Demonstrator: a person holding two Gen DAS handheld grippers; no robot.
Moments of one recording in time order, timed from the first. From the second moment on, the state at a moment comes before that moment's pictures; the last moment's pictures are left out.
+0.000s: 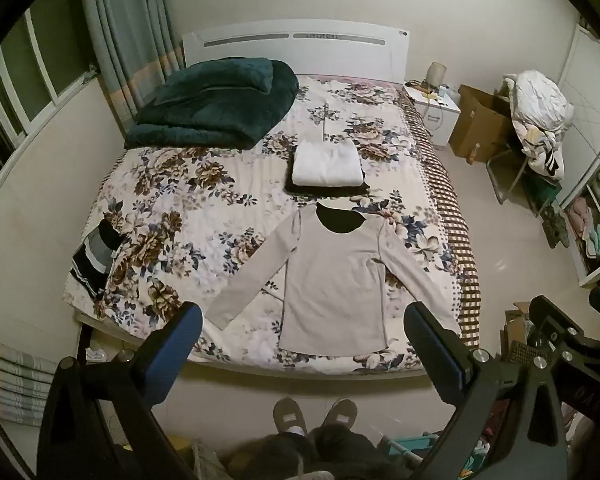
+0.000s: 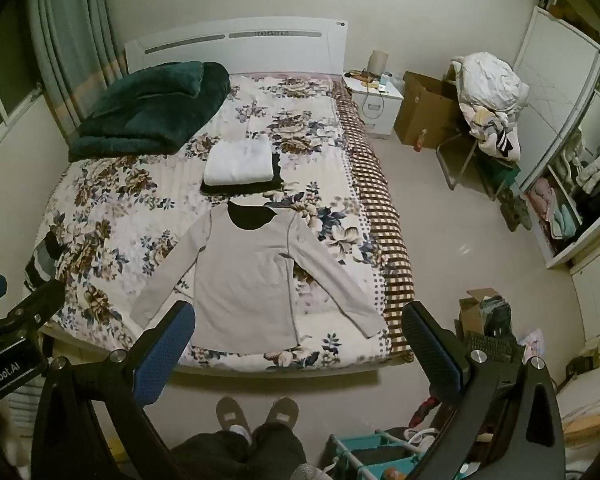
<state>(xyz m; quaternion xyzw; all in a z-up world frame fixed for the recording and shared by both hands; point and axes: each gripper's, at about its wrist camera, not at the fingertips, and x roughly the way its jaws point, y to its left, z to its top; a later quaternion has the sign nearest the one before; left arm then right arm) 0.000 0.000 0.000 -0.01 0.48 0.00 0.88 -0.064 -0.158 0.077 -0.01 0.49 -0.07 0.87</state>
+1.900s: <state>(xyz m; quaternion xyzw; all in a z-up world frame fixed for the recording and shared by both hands) 0.004 -0.007 0.013 -0.01 0.47 0.00 0.88 -0.065 -0.157 0.096 -0.02 0.47 -0.07 0.88</state>
